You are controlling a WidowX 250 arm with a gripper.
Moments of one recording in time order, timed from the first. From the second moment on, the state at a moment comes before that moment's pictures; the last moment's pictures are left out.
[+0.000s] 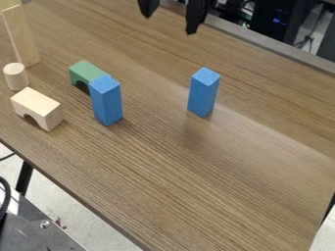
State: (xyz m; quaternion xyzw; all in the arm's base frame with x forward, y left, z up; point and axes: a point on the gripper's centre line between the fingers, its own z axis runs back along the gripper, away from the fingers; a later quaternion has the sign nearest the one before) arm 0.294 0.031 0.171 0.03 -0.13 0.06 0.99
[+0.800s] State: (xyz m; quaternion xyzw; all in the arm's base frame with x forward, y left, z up) arm 0.234 0.061 0.227 -0.04 -0.17 0.07 0.98
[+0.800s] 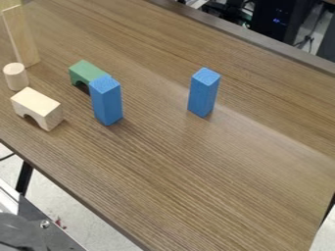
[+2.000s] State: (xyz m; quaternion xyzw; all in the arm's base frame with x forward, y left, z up) arm 0.216 0.105 0.129 0.01 -0.02 -0.16 0.99
